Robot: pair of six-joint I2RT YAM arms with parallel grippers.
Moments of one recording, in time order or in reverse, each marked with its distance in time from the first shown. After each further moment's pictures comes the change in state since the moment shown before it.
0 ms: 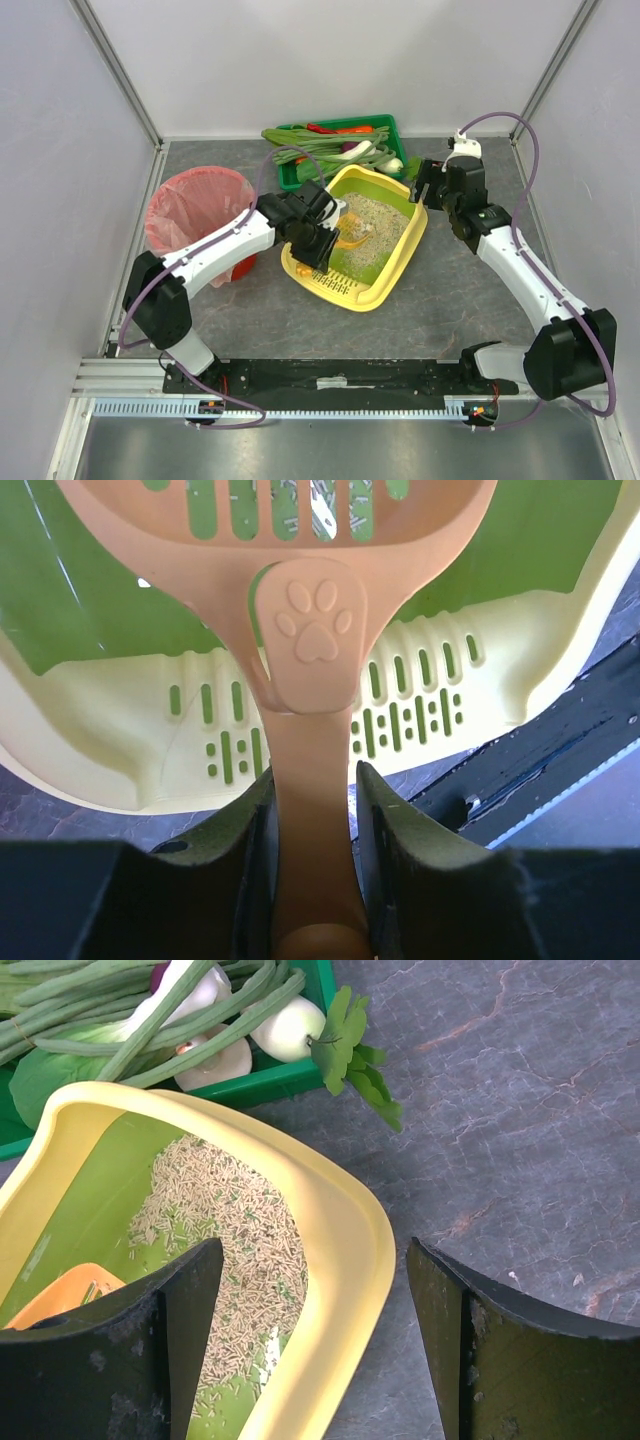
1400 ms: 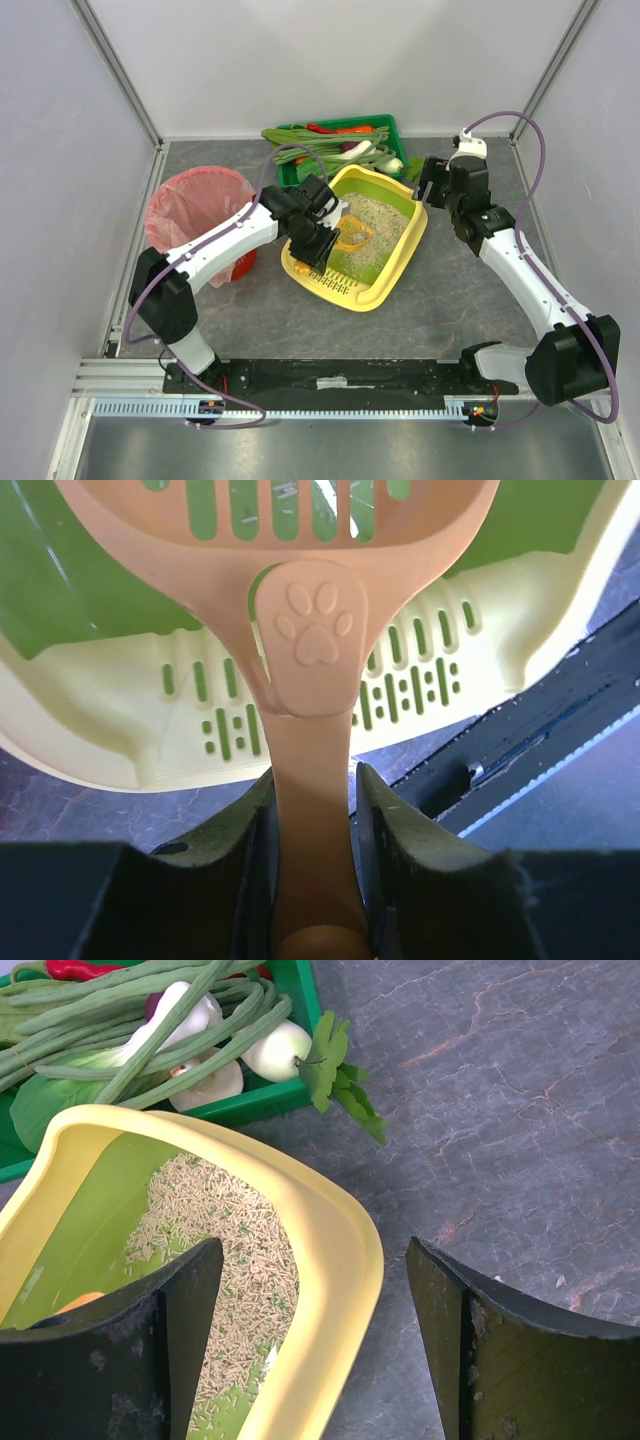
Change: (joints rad) left arm 0.006 0.044 0.082 -0.119 0.013 0.059; right arm 0.000 -0.031 0.000 0.006 0.044 0.002
